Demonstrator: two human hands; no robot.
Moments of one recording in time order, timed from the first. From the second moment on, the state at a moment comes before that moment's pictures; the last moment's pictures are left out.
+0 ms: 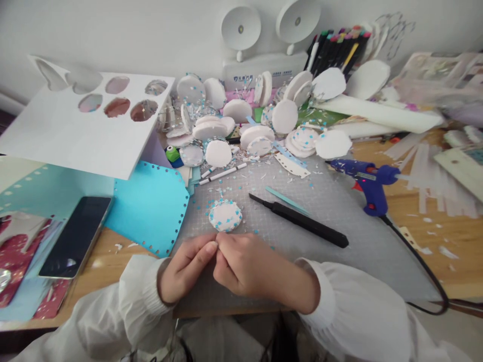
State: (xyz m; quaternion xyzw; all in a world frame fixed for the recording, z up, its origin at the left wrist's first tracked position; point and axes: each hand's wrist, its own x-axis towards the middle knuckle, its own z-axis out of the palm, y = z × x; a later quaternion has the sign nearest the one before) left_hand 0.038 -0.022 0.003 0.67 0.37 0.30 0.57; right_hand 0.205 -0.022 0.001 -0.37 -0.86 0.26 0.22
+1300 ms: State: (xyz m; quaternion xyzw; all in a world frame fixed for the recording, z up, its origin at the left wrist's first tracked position) left_hand 0.027 -0.016 -0.005 0.61 0.25 0.29 0.70; right_hand 0.213 -0.014 0.019 -0.30 -0.77 0.49 0.27
